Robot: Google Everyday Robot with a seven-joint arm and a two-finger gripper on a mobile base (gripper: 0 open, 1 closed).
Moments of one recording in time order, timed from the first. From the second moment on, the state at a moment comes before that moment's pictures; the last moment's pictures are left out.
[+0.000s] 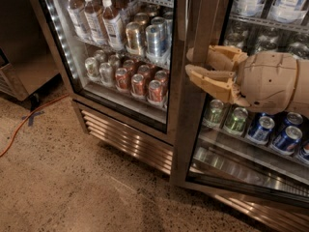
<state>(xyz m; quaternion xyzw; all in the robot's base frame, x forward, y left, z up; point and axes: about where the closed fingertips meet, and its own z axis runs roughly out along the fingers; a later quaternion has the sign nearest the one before) 0.446 -0.080 0.986 -0.52 0.55 0.25 0.60</state>
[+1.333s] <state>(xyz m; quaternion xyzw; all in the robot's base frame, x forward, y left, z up) 0.446 -0.080 0.986 -0.52 0.55 0.25 0.60</state>
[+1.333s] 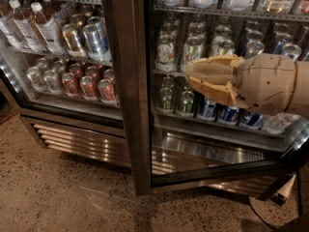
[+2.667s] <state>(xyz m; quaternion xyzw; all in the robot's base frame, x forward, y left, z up) 0.446 -0.080 0.986 -0.52 0.55 0.25 0.60</state>
